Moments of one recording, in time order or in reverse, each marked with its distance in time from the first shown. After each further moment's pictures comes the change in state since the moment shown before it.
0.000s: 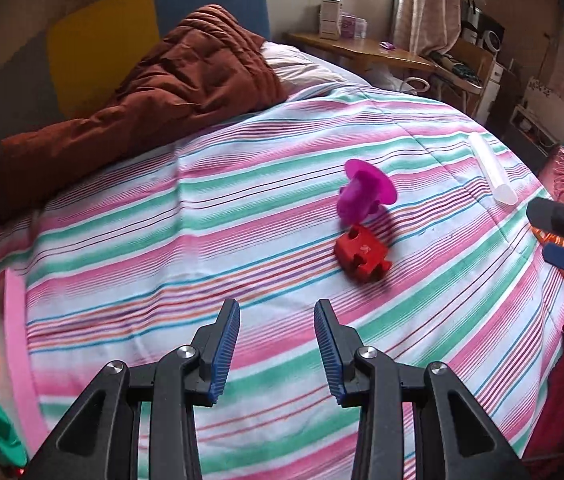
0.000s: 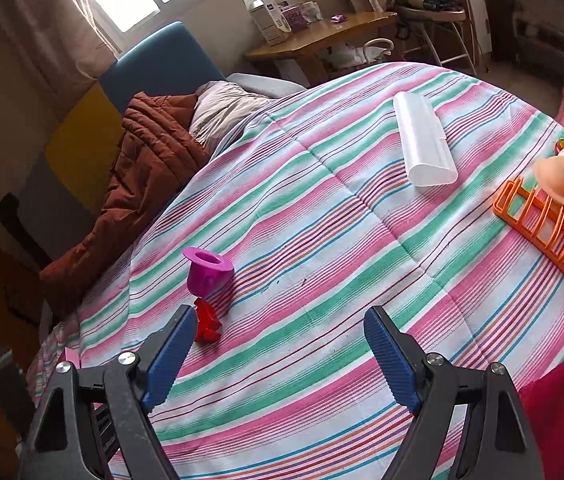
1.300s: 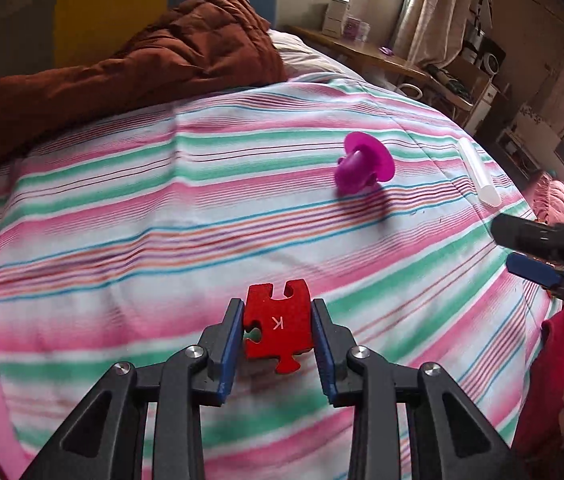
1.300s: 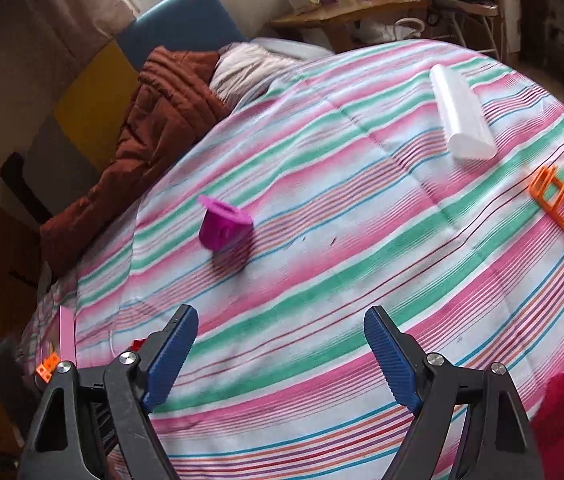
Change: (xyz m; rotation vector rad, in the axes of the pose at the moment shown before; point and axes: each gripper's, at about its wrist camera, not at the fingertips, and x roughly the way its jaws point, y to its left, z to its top) left arm -0.002 0.025 -0.038 -0.103 0.009 -0.095; right arm 0.030 0.022 -0.023 -0.101 0.125 0.029
